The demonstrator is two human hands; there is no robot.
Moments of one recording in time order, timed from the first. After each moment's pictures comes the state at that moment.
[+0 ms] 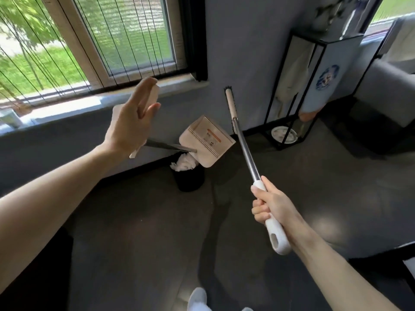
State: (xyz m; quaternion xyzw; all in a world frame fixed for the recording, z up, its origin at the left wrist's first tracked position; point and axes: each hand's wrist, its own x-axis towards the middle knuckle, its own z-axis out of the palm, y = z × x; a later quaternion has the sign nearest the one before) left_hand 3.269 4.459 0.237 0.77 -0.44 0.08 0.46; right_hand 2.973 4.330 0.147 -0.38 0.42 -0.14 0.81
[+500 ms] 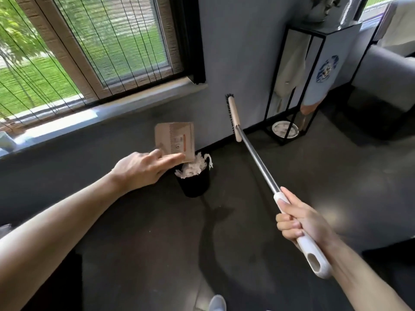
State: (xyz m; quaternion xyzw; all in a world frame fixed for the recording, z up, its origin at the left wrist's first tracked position) left_hand 3.325 4.481 0.191 0.69 -0.71 0.17 0.02; right_hand 2.987 4.333 0.146 -0.29 0.41 -0.16 0.85
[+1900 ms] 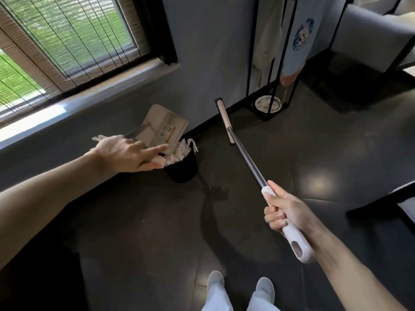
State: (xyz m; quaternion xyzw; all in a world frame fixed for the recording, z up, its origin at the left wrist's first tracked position) left_hand 3.305 4.438 0.196 0.54 -0.82 0.17 -0.02; right_hand 2.945 4.336 0.113 -0.26 0.43 -0.14 0.85
